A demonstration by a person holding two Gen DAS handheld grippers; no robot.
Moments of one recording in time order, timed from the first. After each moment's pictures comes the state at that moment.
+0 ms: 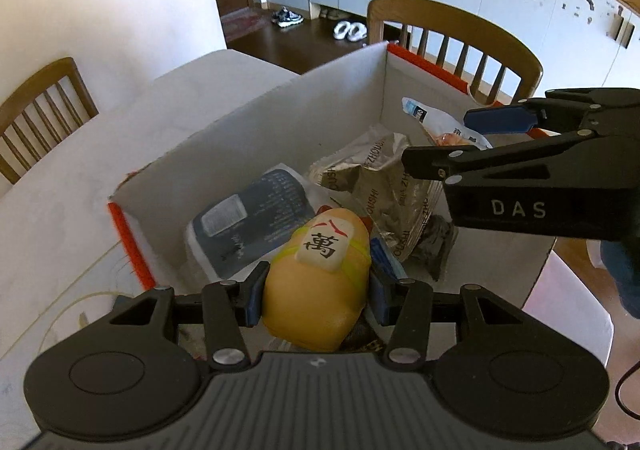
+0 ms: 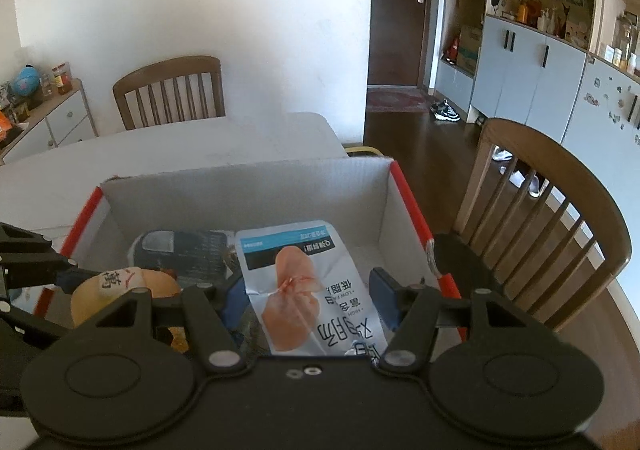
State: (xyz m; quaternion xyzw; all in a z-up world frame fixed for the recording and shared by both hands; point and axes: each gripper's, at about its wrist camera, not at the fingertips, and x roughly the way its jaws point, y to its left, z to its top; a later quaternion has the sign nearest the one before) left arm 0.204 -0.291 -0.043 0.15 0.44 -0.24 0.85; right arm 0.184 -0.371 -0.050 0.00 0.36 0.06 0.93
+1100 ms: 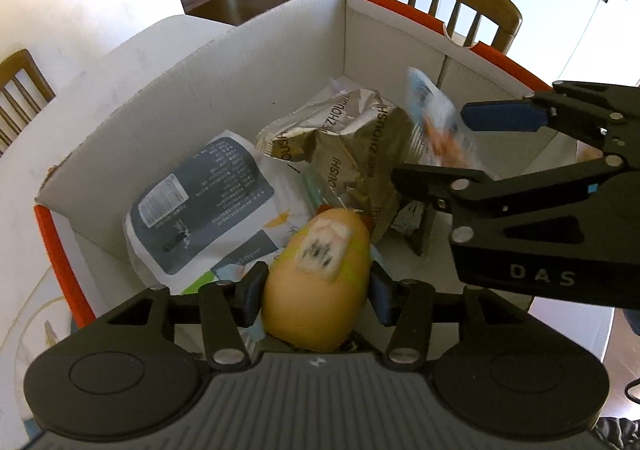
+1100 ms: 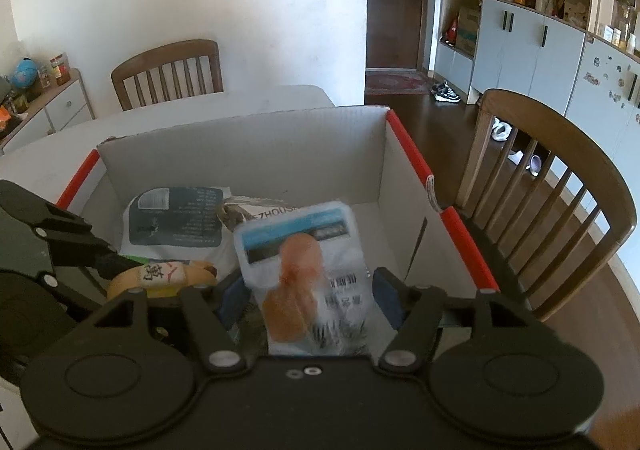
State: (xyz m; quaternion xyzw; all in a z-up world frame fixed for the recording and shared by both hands) left arm 0.219 -0.314 -0.070 0.19 0.49 -0.27 0.81; right arm 0.168 -0.379 -0.070 0.01 0.38 0.06 0.92
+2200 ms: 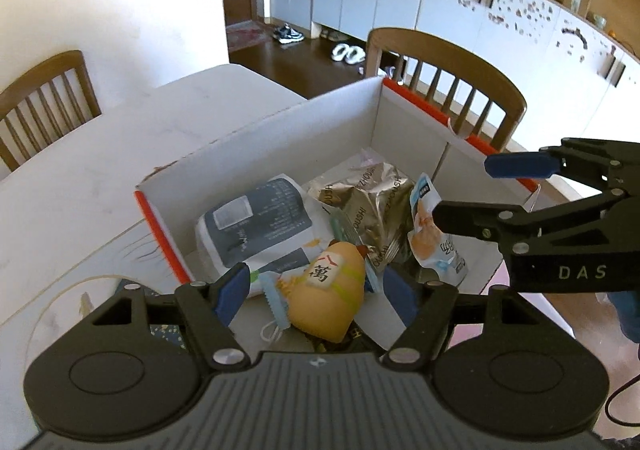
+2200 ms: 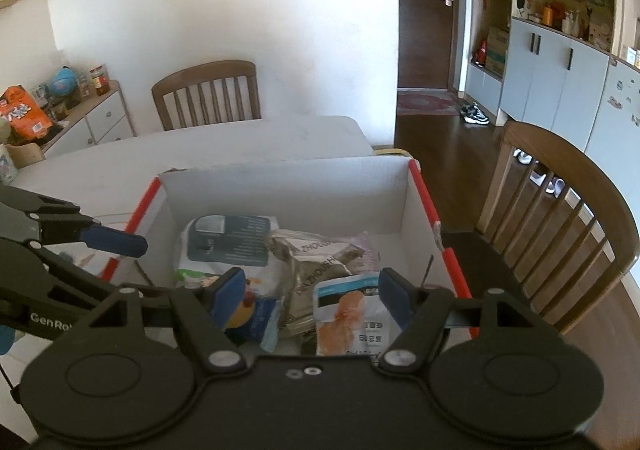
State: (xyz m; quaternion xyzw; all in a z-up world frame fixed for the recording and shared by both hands) left arm 0.182 -0.259 -0.010 0.10 0.43 -0.24 0.87; right arm 0.141 -0.379 -0.018 0.00 0.35 0.12 0.93
